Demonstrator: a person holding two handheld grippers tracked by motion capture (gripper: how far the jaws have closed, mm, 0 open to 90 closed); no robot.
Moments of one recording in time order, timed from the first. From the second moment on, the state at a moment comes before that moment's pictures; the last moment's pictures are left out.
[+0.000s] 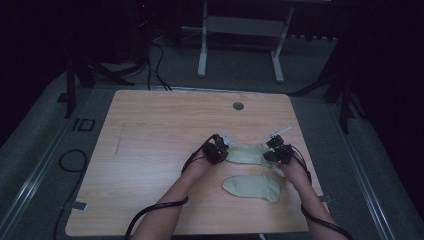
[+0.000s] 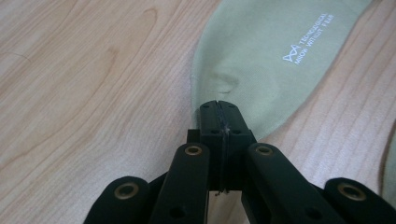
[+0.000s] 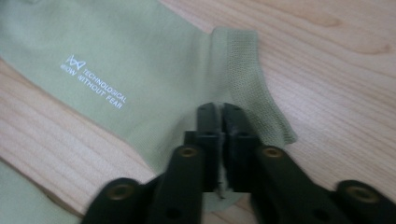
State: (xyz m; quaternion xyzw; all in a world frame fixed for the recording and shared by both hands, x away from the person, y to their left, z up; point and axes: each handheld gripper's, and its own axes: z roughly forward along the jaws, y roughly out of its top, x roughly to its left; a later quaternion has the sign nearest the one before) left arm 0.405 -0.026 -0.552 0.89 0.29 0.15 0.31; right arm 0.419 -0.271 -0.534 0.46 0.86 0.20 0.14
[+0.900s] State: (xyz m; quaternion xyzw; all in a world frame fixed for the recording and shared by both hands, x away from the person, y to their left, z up) left arm 0.324 -0.018 -0.547 0.91 0.26 0.06 0.32; right arm 0.322 -0.307 -0.539 0.40 0.88 0.23 0.13
